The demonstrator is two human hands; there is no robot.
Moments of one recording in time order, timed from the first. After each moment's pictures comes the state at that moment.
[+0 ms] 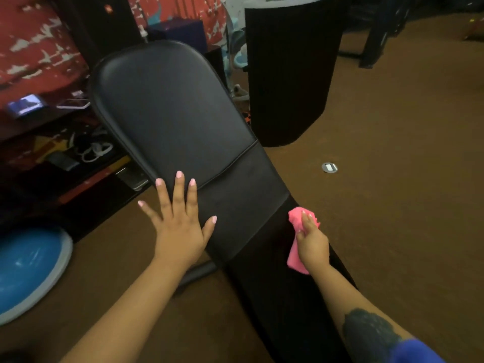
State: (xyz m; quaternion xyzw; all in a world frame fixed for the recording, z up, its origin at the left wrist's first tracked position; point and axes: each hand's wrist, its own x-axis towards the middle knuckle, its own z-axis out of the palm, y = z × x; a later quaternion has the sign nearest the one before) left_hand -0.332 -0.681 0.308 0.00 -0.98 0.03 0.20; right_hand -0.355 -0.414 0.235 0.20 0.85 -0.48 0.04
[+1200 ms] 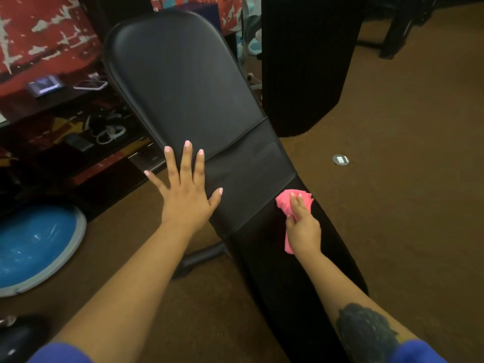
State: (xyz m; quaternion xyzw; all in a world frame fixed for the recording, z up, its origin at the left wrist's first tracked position) left_hand -0.321 -0.672 0.315 0.05 -0.99 0.04 0.13; right_hand -0.328 -0.439 0.229 0.11 0.89 -0.45 0.00
